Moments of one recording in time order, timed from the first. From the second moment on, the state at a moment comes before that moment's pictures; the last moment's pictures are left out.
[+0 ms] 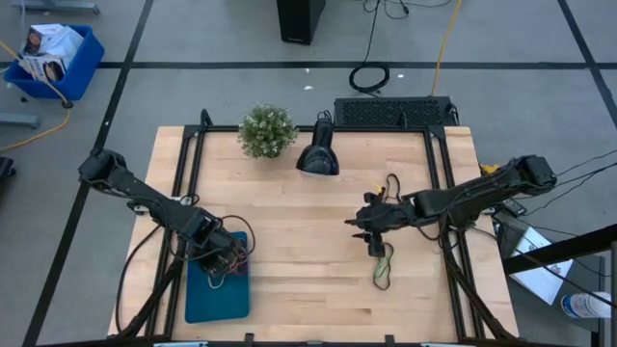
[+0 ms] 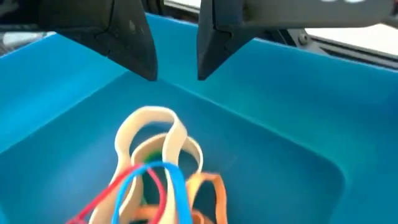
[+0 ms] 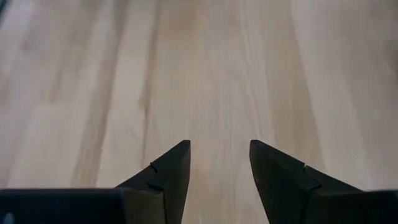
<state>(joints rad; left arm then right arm) -0.48 1.27 0.75 -0.99 0.50 -1.30 0.22 1.27 0.73 -0.30 0.10 0.20</state>
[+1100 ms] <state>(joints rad) -0.48 1.27 0.75 -0.49 0.28 -0.79 0.24 1.29 0.73 -0.80 -0.05 0.72</state>
